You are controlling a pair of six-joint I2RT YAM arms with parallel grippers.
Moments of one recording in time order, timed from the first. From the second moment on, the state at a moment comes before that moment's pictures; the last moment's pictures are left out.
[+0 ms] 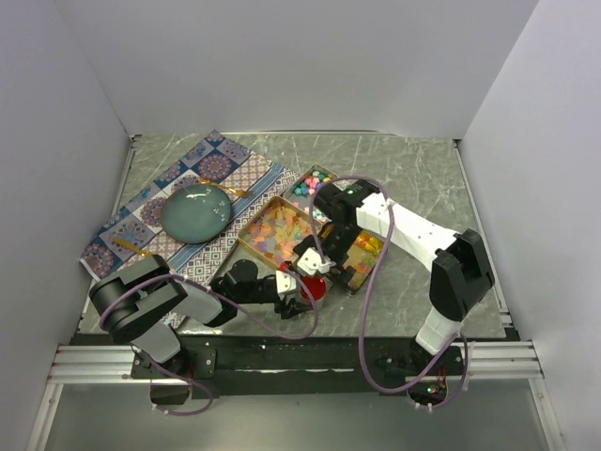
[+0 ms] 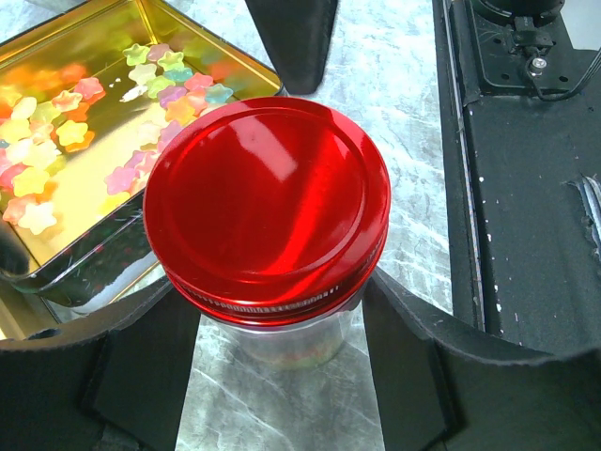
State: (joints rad) left arm -0.90 1.57 0.29 1.06 0.54 0.17; right arm 0.68 1.69 1.40 -1.34 -0.75 -1.89
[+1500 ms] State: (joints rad) left arm -0.92 1.56 0.29 1.05 0.50 0.18; right arm 0.77 1.39 1.01 -0.72 -0.67 -0.78
